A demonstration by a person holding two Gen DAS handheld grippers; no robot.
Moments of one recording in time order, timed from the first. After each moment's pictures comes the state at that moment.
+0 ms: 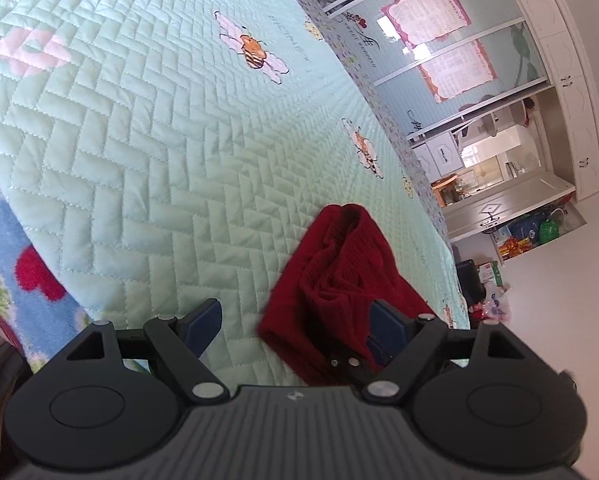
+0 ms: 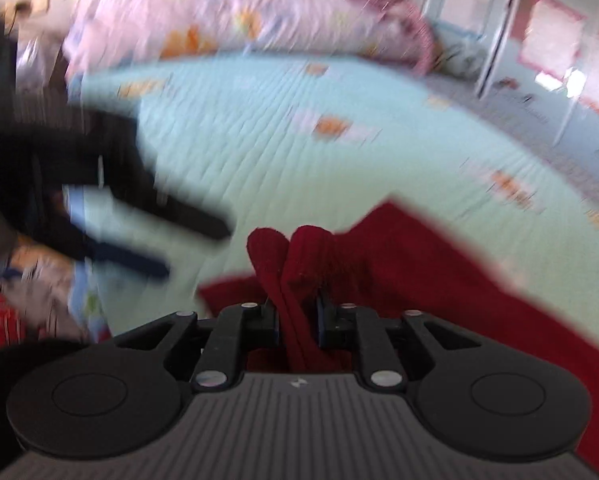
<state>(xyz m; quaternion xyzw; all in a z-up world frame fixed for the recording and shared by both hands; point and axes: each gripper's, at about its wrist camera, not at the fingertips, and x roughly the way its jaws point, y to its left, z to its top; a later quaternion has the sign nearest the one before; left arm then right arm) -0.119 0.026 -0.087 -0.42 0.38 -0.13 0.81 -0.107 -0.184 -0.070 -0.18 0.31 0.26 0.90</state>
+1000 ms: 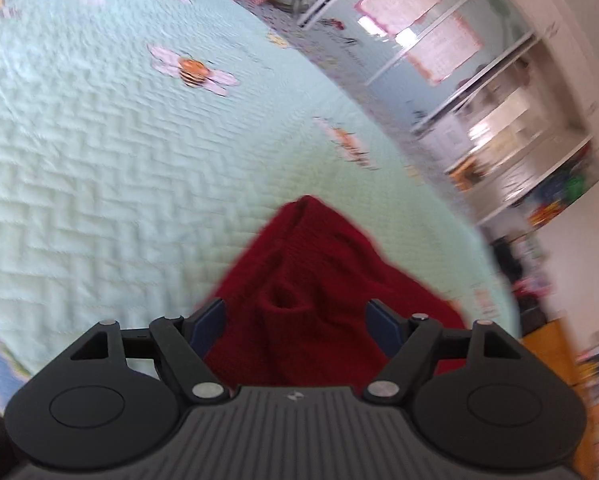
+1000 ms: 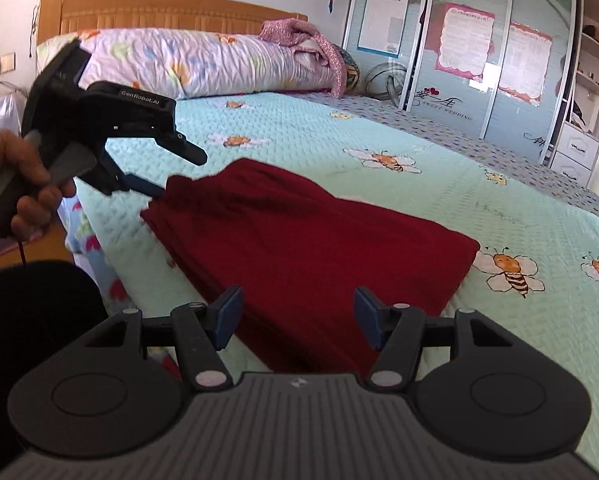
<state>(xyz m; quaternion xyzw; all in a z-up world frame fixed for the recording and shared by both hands) -0.104 -0.050 -0.061 -0.29 0.38 -0.08 0.88 -0.217 -0.340 -0.036 -0.12 0.26 0.18 0.94</state>
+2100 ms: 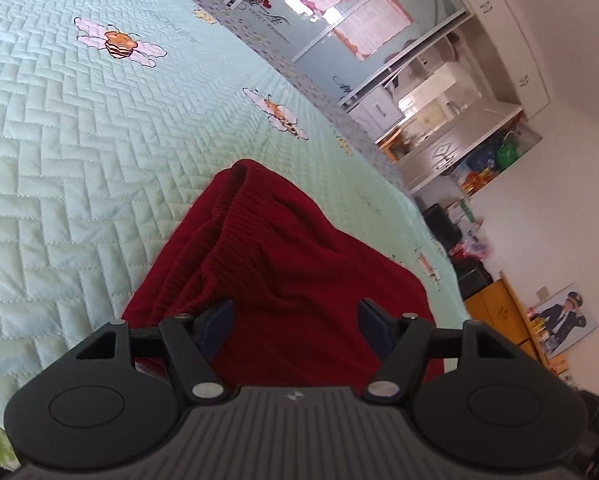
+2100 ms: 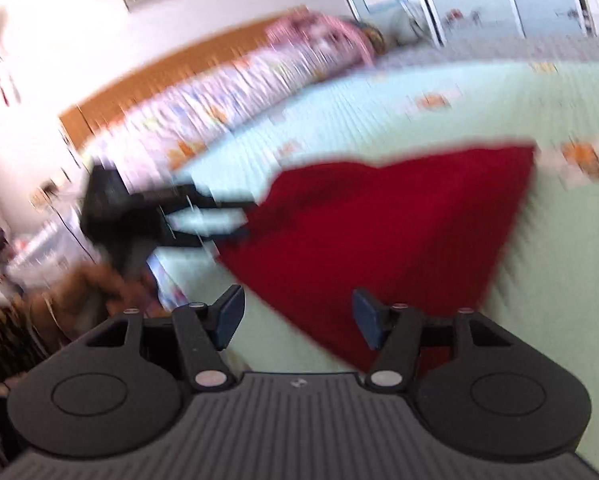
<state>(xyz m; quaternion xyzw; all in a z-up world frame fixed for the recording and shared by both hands) -0.096 -0.061 -0.089 -0.31 0.34 -0.23 0.86 -0.198 -0.394 -0.041 0.14 0.28 0.30 0.90</state>
